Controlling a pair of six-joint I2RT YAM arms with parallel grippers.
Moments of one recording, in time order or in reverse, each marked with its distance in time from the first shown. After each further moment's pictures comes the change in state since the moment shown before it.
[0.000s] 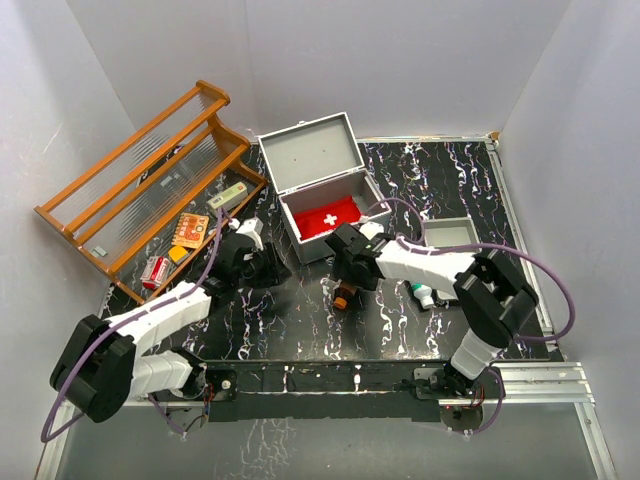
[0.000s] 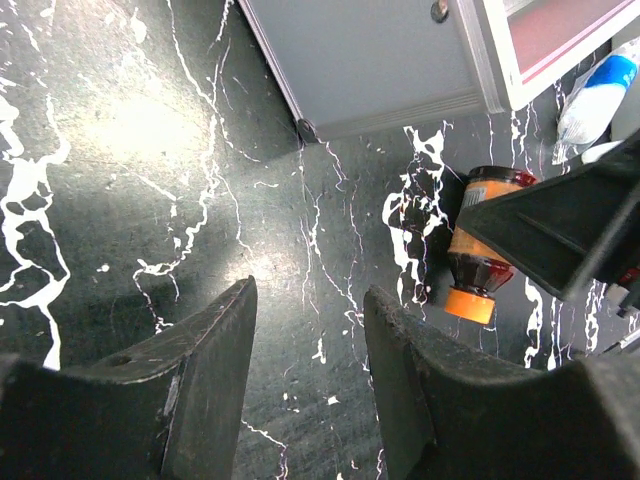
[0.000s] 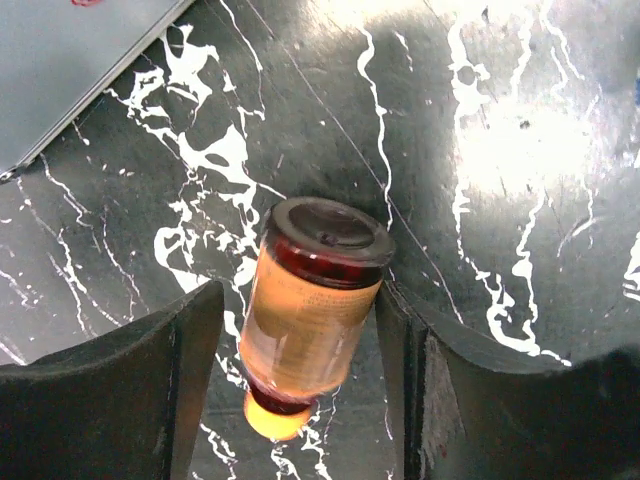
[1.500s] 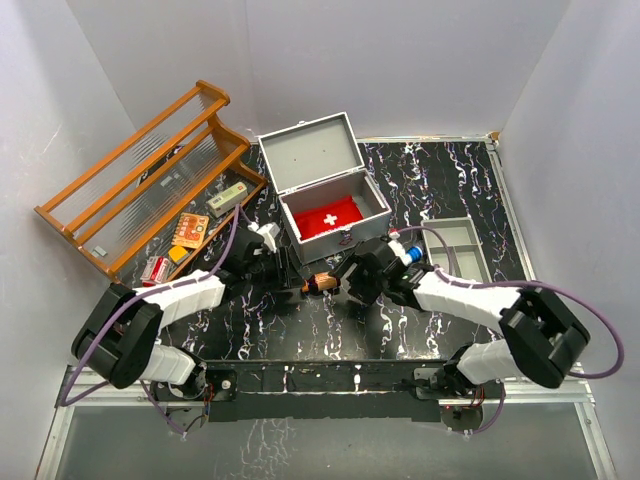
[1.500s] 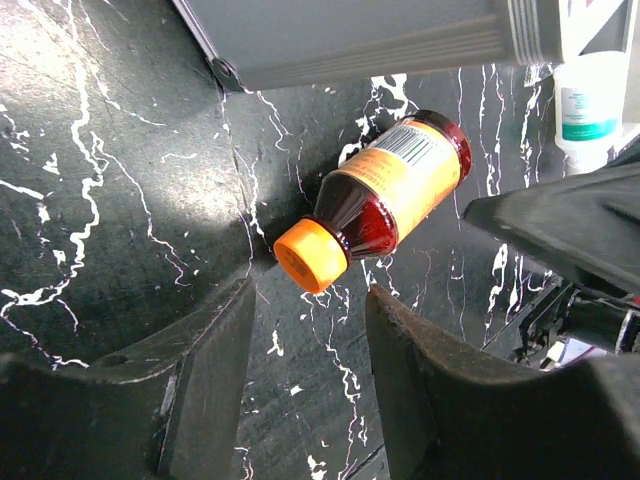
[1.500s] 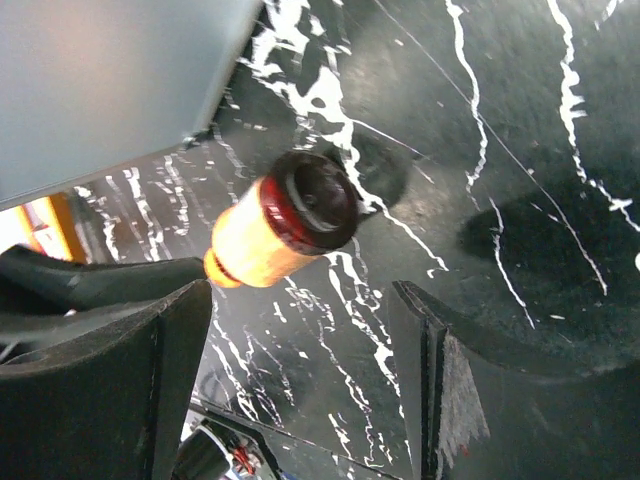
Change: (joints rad) left arm 0.021 0.183 0.033 0.076 0.257 -0.014; right arm -0.036 -0.310 -0.349 0.427 -0.165 0.283
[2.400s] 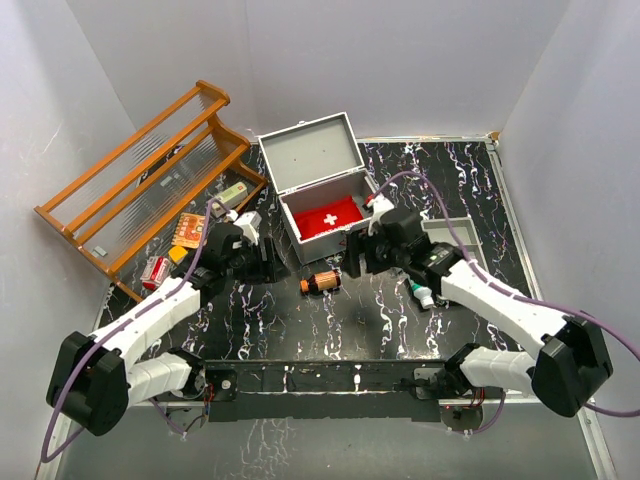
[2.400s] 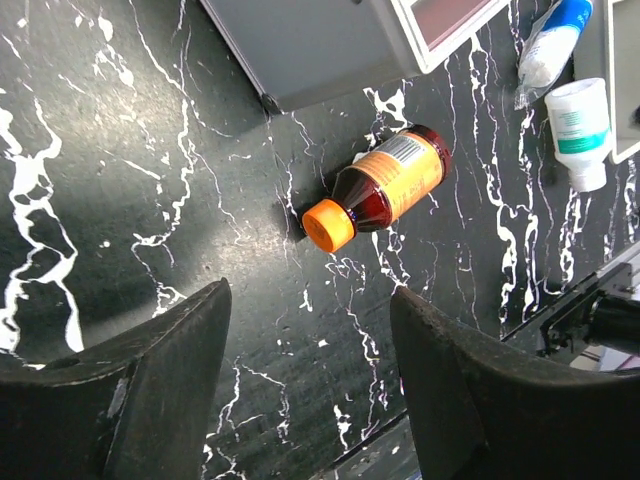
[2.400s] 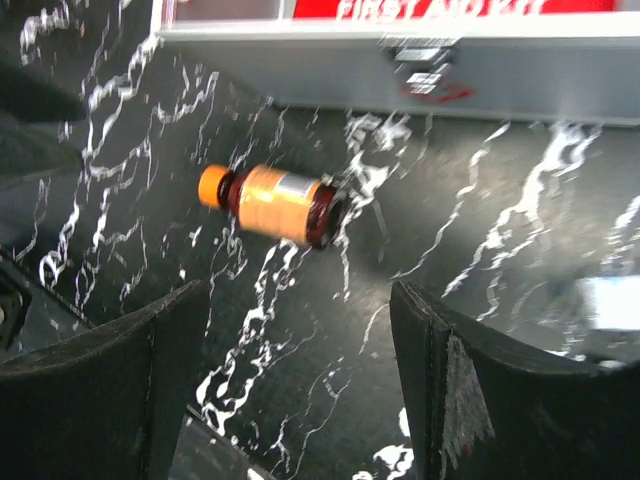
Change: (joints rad) left arm 0.064 -0.267 0.092 -0.327 -0.088 0.151; right arm -0.172 -0.150 0.204 -0.211 -0.235 -1.002
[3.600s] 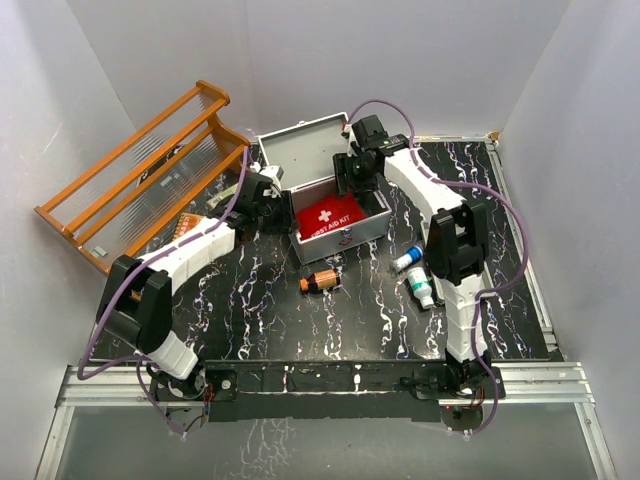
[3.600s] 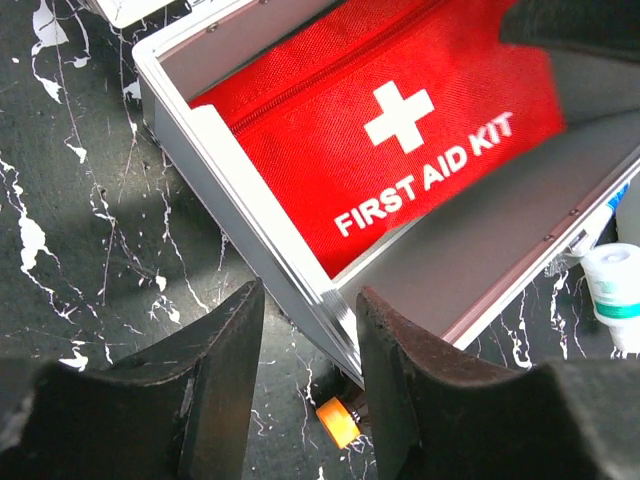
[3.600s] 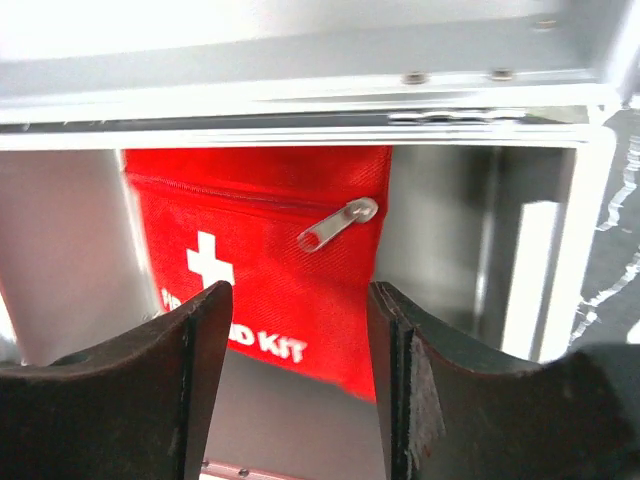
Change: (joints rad) left arm 0.000 0.476 0.442 0.039 -0.156 0.074; right arm -0.206 1.013 1.177 -0.520 -0.123 -0.151
